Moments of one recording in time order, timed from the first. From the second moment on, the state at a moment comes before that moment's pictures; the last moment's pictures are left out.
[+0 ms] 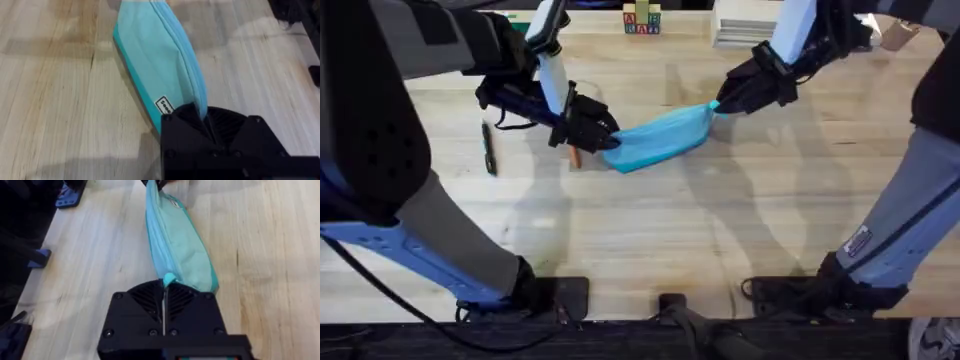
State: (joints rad) left arm 0.05 1.87 1.16 -1.15 1.03 1.71; right arm -0.04 2.17 1.70 -1.60 -0.98 -1.83
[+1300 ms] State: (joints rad) left arm 0.05 1.87 1.16 -1.15 1.03 1.71; right arm 0.08 2.17 1.72 -1.70 -0.99 -1.83
